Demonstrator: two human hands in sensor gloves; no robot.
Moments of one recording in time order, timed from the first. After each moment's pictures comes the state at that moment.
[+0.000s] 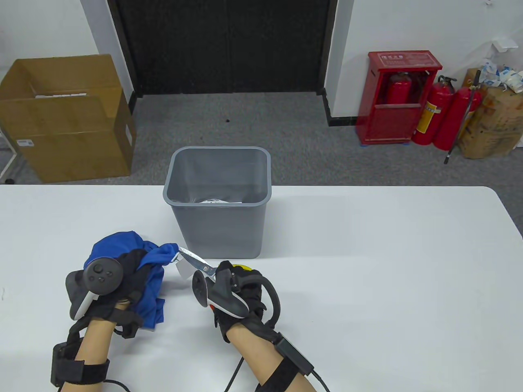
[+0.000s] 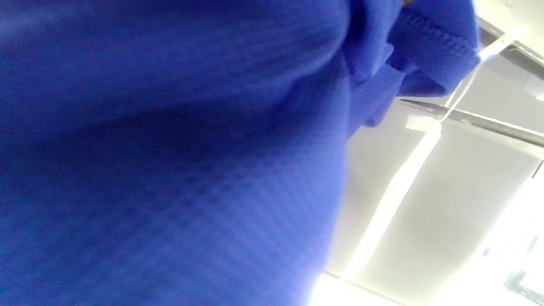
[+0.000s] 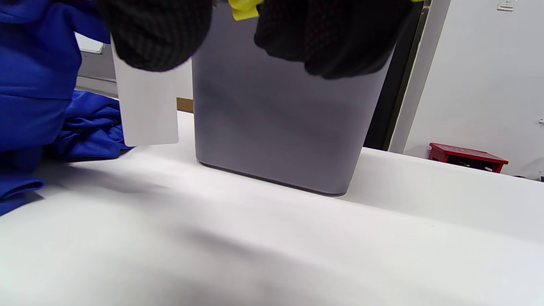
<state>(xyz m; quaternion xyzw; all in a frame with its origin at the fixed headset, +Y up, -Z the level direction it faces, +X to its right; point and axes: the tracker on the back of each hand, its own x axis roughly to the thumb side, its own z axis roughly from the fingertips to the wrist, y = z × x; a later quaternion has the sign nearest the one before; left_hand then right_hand) -0.342 -0.690 -0.374 0.09 -0.01 0.23 0.97 -0.081 -0.669 -0.349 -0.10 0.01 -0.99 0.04</state>
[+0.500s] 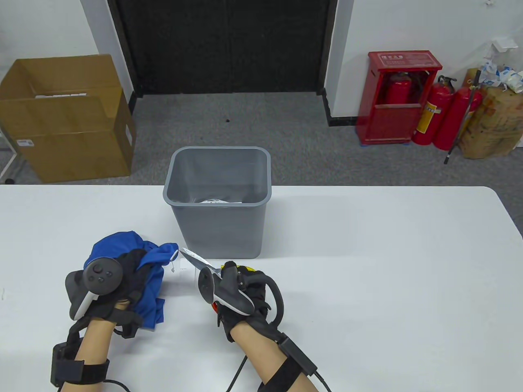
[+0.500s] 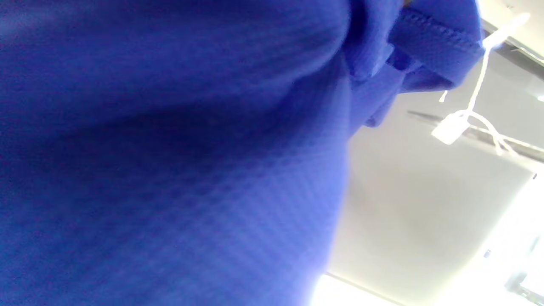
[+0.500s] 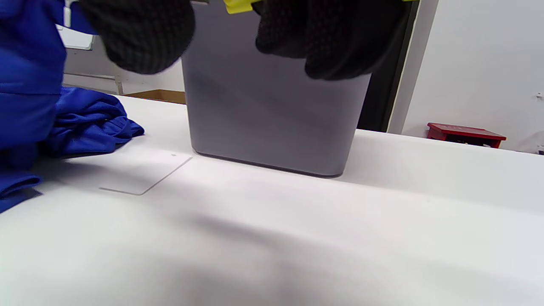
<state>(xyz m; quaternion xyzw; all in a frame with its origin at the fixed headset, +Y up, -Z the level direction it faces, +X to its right) -0.342 -0.690 -0.374 0.09 -0.01 0.23 0.97 -0.069 -0.674 -0.355 -0.08 -0.02 -1.00 0.02</state>
